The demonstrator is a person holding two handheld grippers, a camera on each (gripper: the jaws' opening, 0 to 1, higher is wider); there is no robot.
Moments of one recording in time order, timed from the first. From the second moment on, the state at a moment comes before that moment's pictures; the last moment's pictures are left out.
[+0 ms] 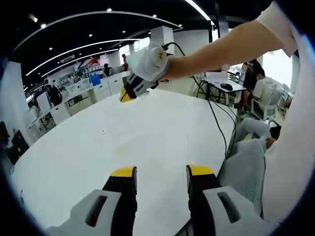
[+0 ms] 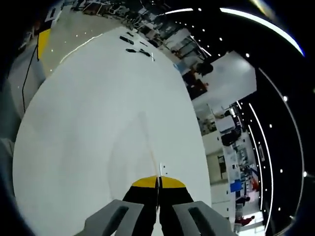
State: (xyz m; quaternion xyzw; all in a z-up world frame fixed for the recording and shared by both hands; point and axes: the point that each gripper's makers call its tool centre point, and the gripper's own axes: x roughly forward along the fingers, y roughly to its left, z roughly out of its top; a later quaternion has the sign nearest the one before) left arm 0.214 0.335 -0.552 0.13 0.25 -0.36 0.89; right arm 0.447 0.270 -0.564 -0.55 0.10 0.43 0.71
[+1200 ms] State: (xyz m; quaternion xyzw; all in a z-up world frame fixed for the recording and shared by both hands) left arm 0.212 0.342 -0.561 0.12 0.26 -0.34 0.90; right arm 0.389 0.275 -0.655 -0.53 0.13 0.46 0.70
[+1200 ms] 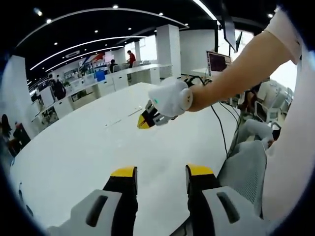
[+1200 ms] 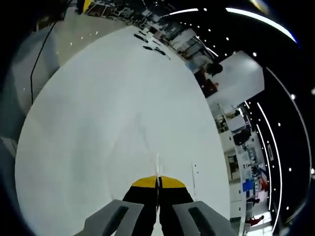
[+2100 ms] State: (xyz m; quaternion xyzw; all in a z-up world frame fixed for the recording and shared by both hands) left arm 0.207 0.340 -0.575 0.11 0.27 -0.35 0.89; right arm 0.364 0.272 -0.693 -0.53 0.15 0.48 0.68
